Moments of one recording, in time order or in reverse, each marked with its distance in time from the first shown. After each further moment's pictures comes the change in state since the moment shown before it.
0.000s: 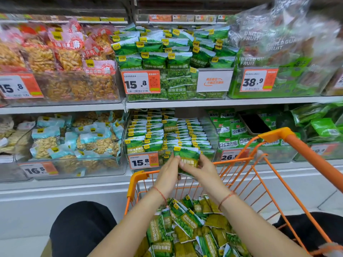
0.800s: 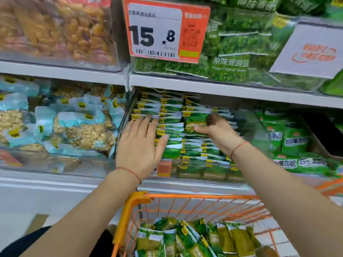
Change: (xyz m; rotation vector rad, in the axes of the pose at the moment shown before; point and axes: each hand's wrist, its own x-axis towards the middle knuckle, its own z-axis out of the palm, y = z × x) left_hand 0.130 -0.029 -0.102 1.208 0.524 0.524; right_hand 0.220 0.008 0.011 -0.244 -0.063 0.075
